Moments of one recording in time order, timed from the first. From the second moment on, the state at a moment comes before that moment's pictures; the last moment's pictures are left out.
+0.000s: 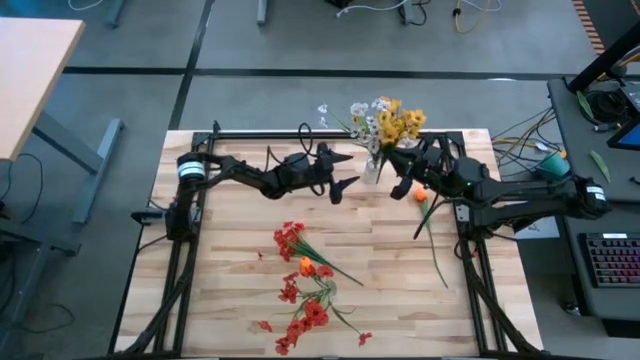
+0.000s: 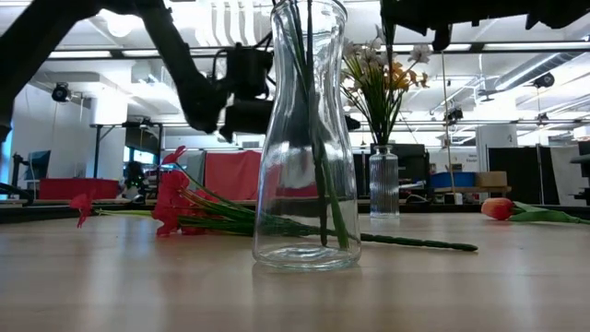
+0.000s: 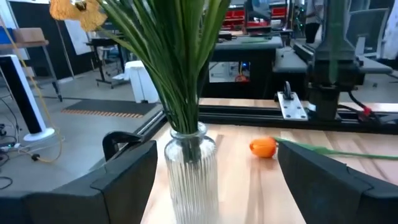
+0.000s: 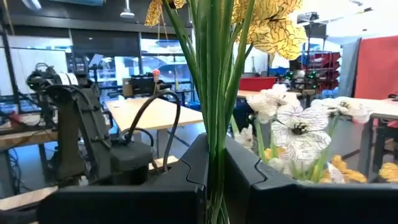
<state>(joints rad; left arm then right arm) 0.30 2.03 0.99 1.03 0.04 0.07 -0.14 0.91 0.55 0.57 0.37 -0.05</state>
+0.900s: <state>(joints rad) 0.30 2.28 1.23 1.06 0.04 -0.01 -0.16 0.91 0.55 0.46 0.34 0.00</state>
